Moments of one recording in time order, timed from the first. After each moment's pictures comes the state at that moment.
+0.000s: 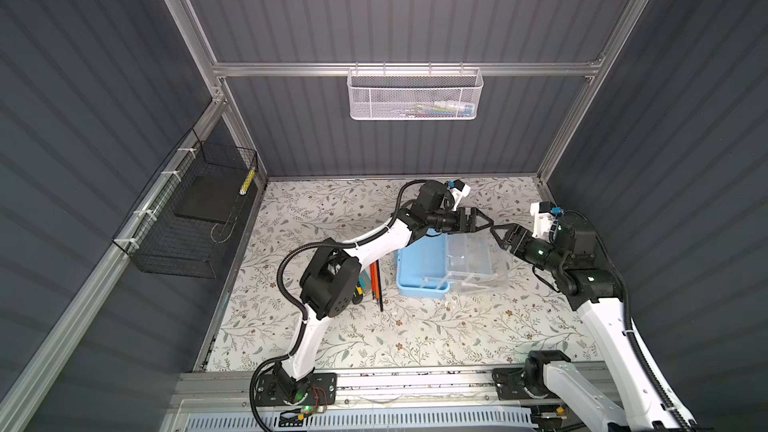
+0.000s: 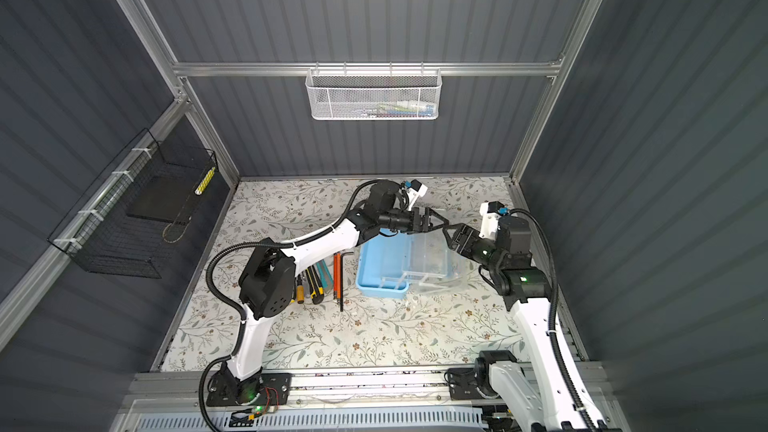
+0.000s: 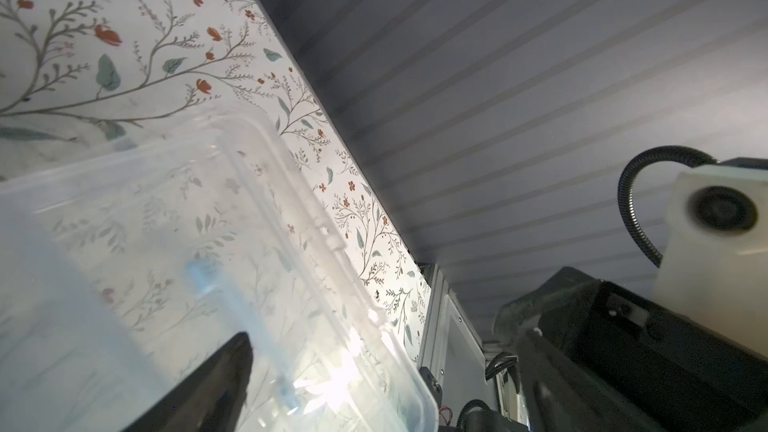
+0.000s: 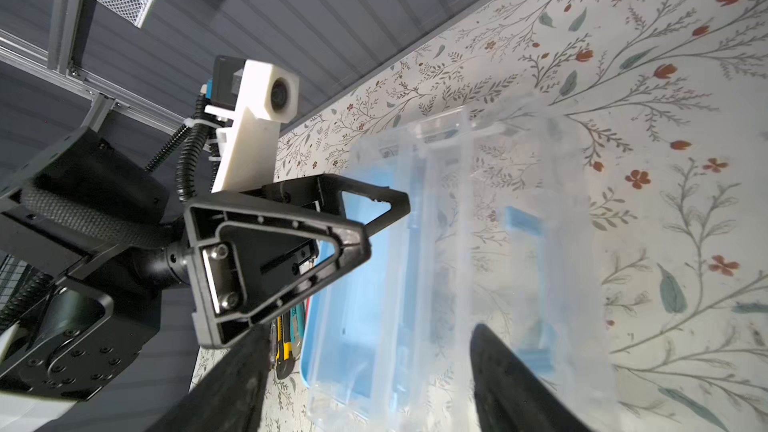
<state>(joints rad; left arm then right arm) -0.79 2.13 1.75 0.00 0.70 -0.74 0.02 0.88 0.85 -0.48 -0.44 0.55</state>
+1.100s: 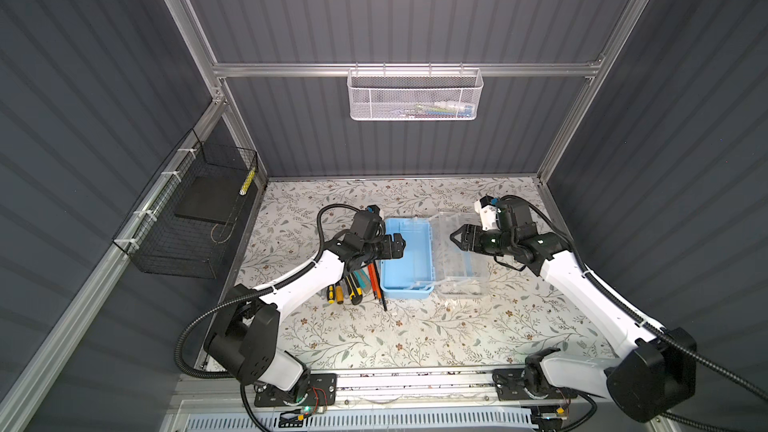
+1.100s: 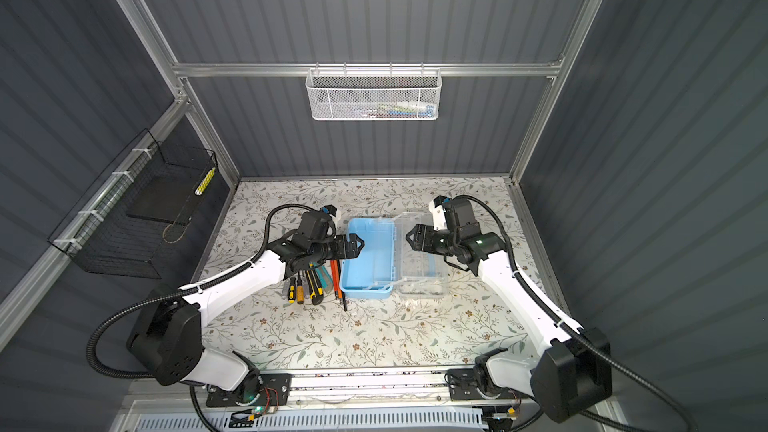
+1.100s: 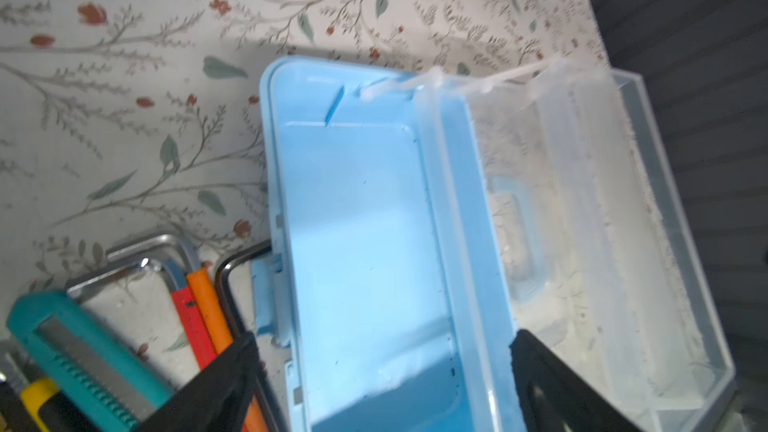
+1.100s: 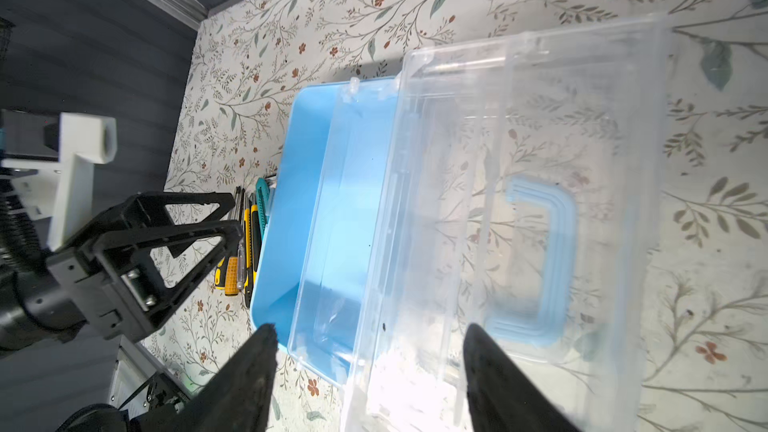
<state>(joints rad) -0.63 1.50 1.00 -0.27 0.09 -0.53 0.35 1.26 1.03 -0.55 -0.31 0.46</state>
